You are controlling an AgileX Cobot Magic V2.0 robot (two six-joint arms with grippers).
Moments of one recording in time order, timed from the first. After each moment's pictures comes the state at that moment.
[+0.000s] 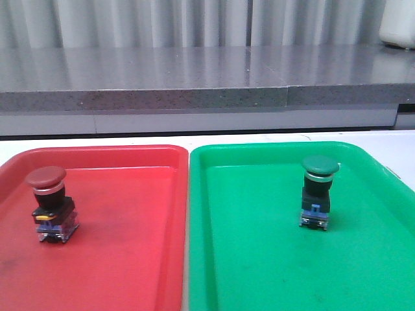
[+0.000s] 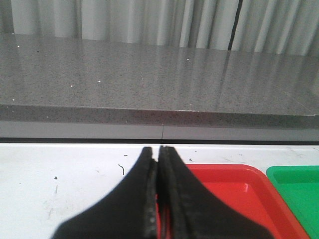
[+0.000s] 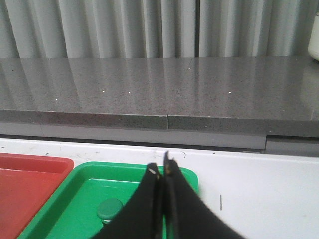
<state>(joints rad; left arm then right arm) -0.09 0.17 -0.38 -0.02 0.38 -0.09 0.25 0.05 -0.32 -0.08 0.34 0.19</state>
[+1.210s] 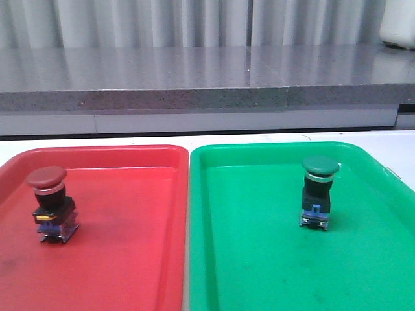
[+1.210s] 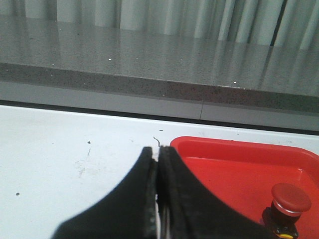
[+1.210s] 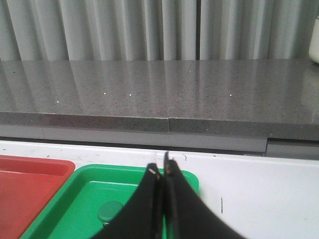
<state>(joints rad) 0.03 0.00 0.00 -0.03 0.14 -0.09 0.25 0.05 -0.32 -0.08 0.34 0.19</state>
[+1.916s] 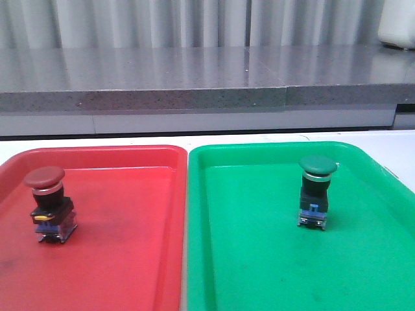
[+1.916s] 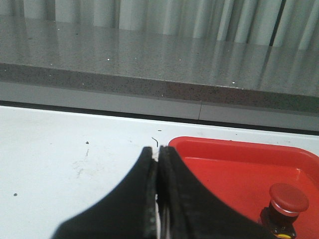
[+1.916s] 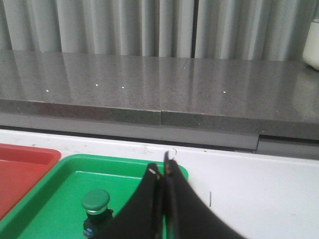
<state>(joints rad) 0.03 0.00 0.00 -0.03 0.14 -0.09 0.22 0.02 -0.21 -0.08 0.25 0.13</state>
